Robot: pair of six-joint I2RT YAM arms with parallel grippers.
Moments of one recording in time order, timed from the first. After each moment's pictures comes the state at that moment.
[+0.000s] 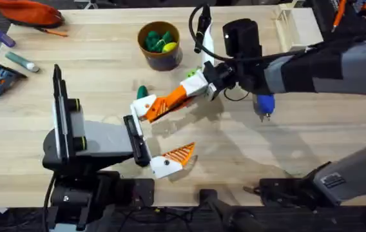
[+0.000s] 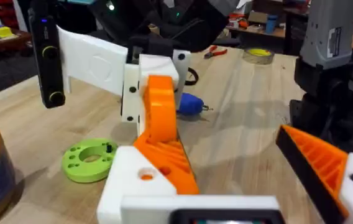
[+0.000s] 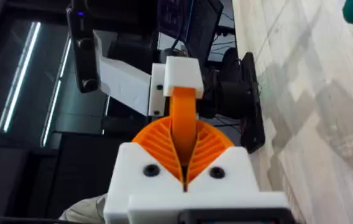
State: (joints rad) left arm -0.04 0.01 0.01 -0.12 1.16 0.07; right arm 0.51 1.78 0.86 0.36 -1.50 0.81
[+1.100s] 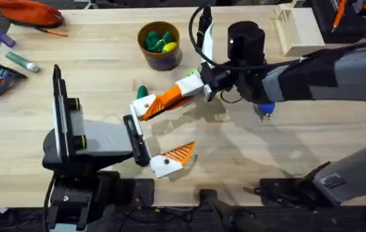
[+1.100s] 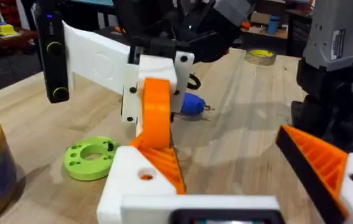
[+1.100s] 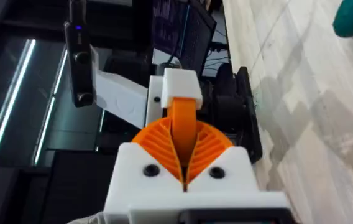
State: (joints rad) left arm -0.04 0.01 0.01 -0.12 1.16 0.06; right arm 0.54 1.78 0.78 0.68 -1.41 1.06
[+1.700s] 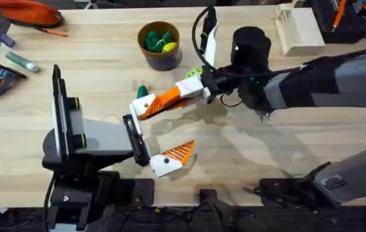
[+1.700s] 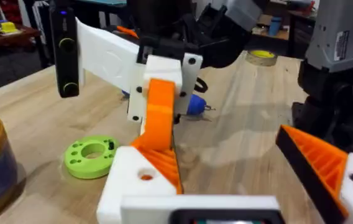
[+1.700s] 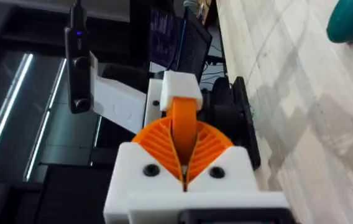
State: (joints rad) left arm -0.04 0.01 0.01 -0.12 1.15 0.05; right arm 0.55 1.76 0.71 0.83 -1.33 1.15
